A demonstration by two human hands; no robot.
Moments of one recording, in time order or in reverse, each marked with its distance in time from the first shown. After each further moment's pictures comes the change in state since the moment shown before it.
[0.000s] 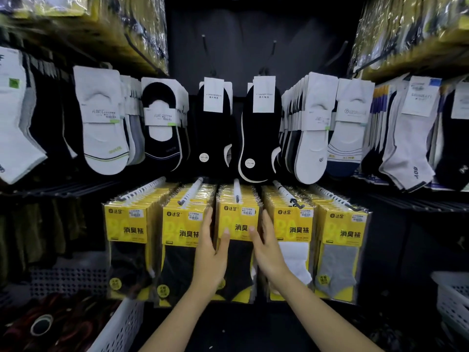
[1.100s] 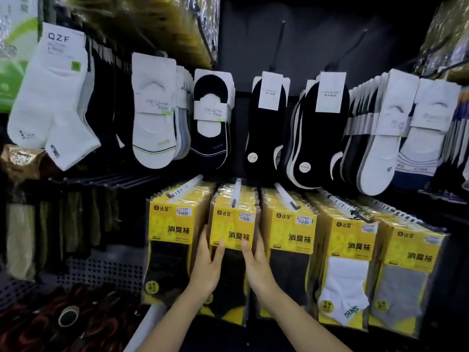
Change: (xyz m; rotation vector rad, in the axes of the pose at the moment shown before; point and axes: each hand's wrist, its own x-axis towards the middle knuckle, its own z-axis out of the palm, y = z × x) left_hand 0.029 -0.096 -0.082 0.008 -0.040 -0.200; right_hand 0.007 0.019 0.124 0.122 -0.140 0.117
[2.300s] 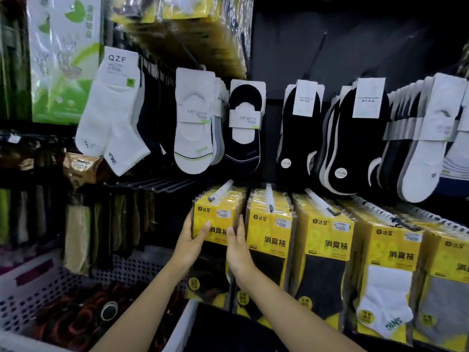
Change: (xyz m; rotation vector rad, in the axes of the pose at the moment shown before) left_hand 0.037 0.002 -0.118 -0.071 0.082 -0.057; right_hand 0.011 -0.048 0.109 0.035 -0.127 0.031
